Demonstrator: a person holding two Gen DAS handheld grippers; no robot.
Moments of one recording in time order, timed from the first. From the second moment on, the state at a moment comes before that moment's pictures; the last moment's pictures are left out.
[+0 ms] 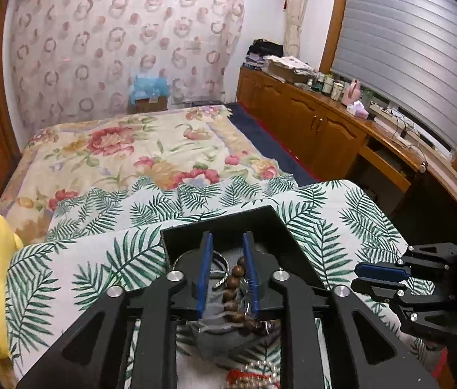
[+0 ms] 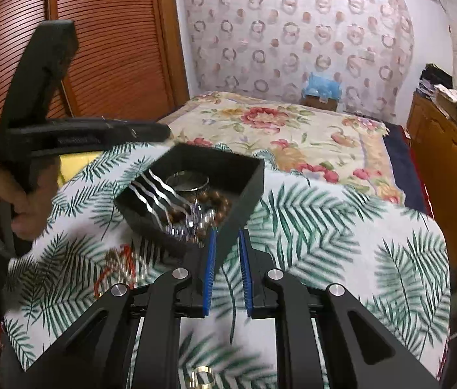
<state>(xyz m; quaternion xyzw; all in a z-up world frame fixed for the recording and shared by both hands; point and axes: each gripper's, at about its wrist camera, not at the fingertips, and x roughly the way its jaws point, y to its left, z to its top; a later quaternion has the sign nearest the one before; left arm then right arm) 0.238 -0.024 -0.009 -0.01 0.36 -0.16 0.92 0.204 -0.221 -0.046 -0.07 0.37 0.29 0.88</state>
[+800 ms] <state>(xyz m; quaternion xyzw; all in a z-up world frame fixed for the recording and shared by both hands) 0.165 0.008 -0.060 0.02 0.43 -0.15 0.89 0.165 -0.184 -0.072 -0.10 0.38 0.33 0.86</state>
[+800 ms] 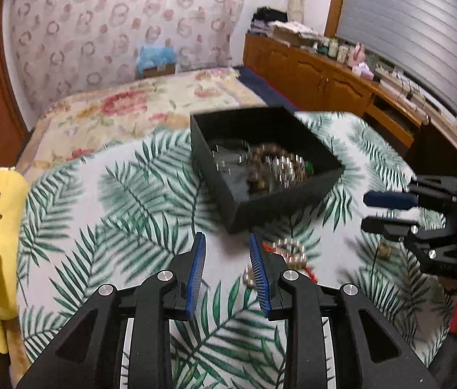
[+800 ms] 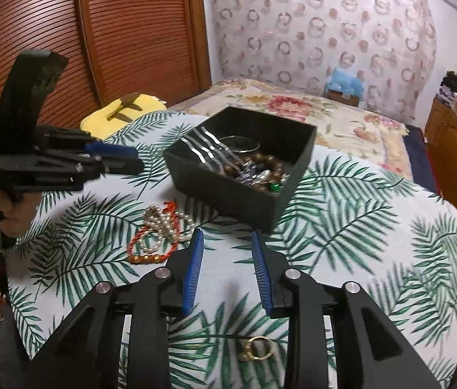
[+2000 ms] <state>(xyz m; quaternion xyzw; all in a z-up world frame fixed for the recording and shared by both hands) 0.173 -0.018 -0.097 0.01 0.47 -0.20 0.86 0.162 -0.185 -0.094 -0.08 0.40 0.33 0.85</state>
